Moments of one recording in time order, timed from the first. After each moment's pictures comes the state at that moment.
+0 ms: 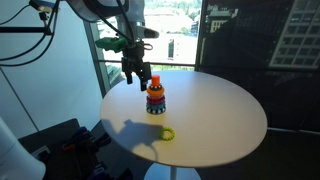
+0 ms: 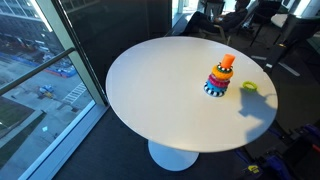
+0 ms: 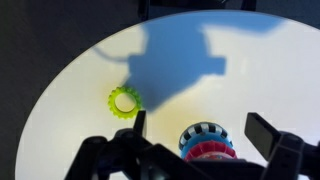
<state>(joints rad) -0.03 -0.28 -0.03 -2.56 -0.09 2.21 -0.06</state>
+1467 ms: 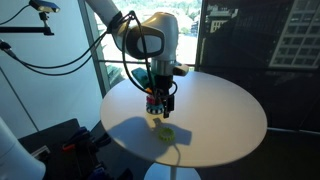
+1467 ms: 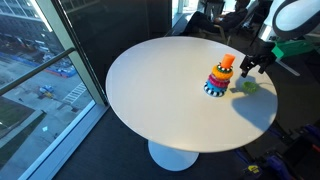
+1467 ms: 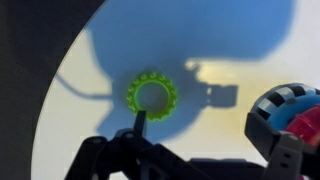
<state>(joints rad) -0.08 0.16 -0.11 -2.38 -0.02 2.45 0.10</state>
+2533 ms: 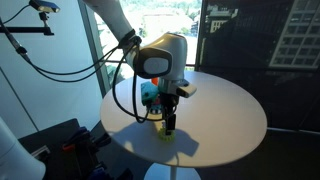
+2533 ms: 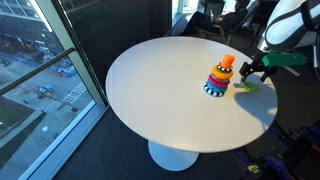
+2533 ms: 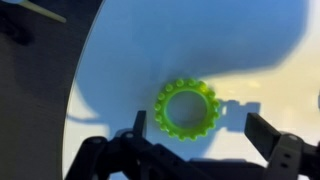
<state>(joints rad) -0.09 0.30 -0.17 -2.35 0.03 2.54 0.28</state>
